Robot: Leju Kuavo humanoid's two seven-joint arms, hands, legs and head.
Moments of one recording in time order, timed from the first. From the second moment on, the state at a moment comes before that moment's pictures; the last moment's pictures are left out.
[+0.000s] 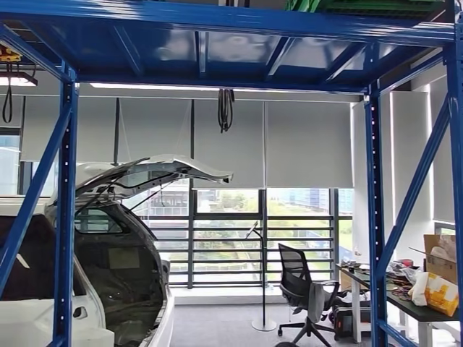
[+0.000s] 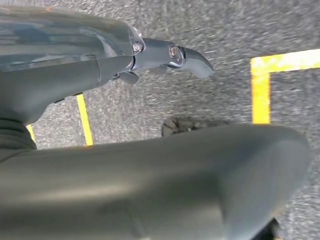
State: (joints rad) left arm -0.08 0.08 -1.43 -0.09 1.52 0.19 -0.38; right arm -0.20 -0.04 0.46 -1.95 -0.16 0.46 -0.55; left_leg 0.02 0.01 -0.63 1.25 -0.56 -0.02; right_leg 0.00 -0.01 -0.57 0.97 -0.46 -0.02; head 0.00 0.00
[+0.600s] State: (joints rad) left arm -0.09 0.08 -1.43 -0.09 1.52 0.19 -0.36; right arm -0.20 -0.04 0.45 -1.96 -0.14 0.48 -0.56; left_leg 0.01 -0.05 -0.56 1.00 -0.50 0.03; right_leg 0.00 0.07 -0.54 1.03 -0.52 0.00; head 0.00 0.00
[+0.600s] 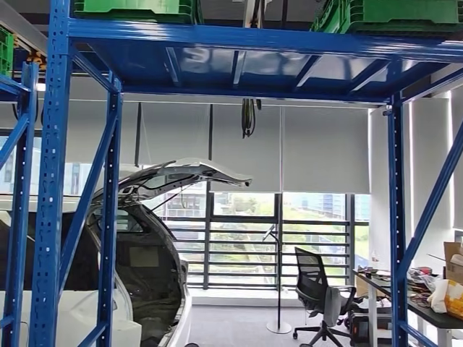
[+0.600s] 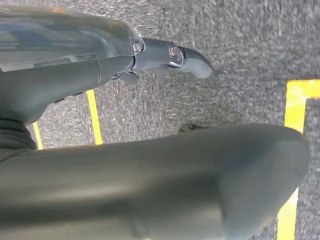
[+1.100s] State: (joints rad) left arm -0.09 0.09 -1.43 -0.09 1.52 0.19 -0.33; right arm -0.21 -0.05 0.46 -1.96 -0.12 0.48 -0.56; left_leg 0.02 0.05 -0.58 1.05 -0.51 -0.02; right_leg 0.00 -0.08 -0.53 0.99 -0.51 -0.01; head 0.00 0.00
